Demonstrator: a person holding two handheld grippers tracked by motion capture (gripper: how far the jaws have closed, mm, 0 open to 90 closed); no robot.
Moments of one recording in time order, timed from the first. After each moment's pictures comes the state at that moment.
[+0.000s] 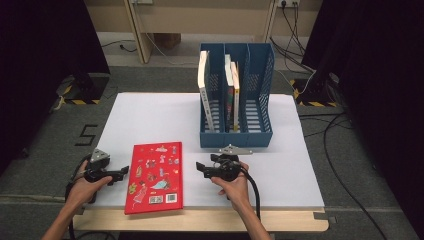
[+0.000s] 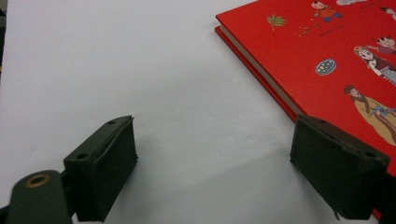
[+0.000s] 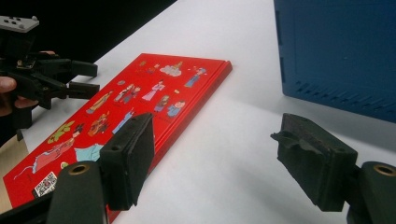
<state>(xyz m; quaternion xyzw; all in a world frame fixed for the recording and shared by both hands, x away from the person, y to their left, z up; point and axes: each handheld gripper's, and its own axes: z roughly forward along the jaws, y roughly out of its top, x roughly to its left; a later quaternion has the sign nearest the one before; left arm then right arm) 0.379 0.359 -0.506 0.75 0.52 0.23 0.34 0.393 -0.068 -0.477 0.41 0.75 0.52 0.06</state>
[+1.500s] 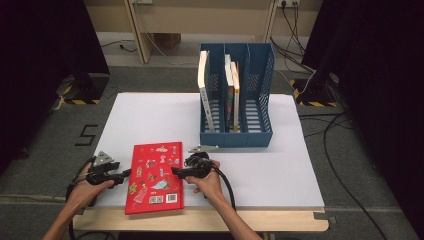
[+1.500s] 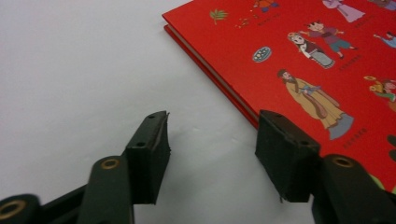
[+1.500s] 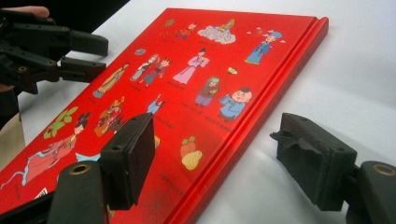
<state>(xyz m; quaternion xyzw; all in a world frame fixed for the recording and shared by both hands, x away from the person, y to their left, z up) 0.365 0.344 -0.498 0.78 0.47 0.21 0.34 0.416 0.012 -0.504 0.39 0.79 0.47 -0.01</state>
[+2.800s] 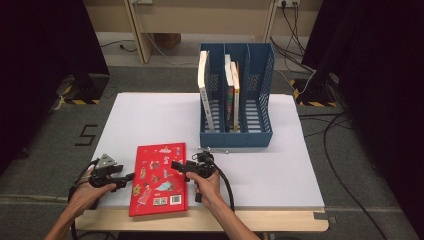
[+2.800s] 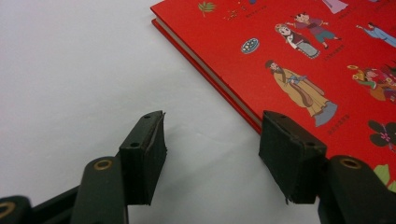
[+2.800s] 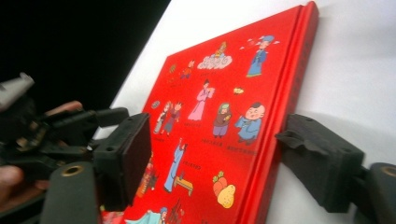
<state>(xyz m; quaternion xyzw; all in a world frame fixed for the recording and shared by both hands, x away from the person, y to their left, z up) 0.359 0.336 -0.498 0.79 0.47 0.19 0.35 0.411 0.007 -0.509 0.52 0.67 0.52 -0.09</state>
